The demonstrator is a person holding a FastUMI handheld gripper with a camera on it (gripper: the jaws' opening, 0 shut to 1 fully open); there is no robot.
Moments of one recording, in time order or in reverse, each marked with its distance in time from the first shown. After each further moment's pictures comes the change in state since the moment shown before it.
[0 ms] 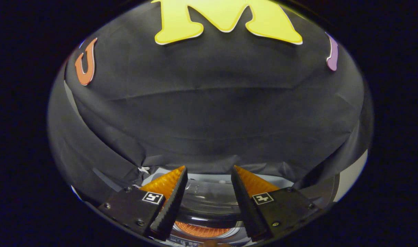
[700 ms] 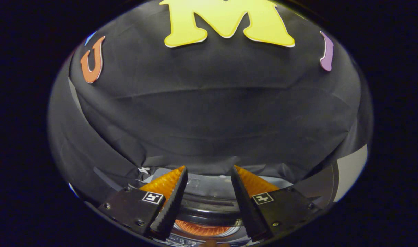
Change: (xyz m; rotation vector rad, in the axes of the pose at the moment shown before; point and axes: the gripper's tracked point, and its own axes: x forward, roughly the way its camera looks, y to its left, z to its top) arm -0.027 0.003 -0.025 -0.008 -0.043 -0.002
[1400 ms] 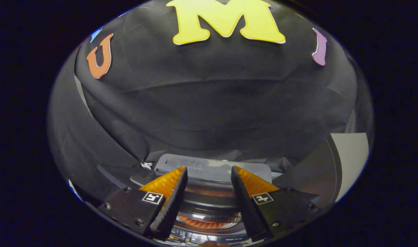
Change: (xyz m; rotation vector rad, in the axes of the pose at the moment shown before) arm -0.034 0.004 -0.059 0.007 0.036 0.016
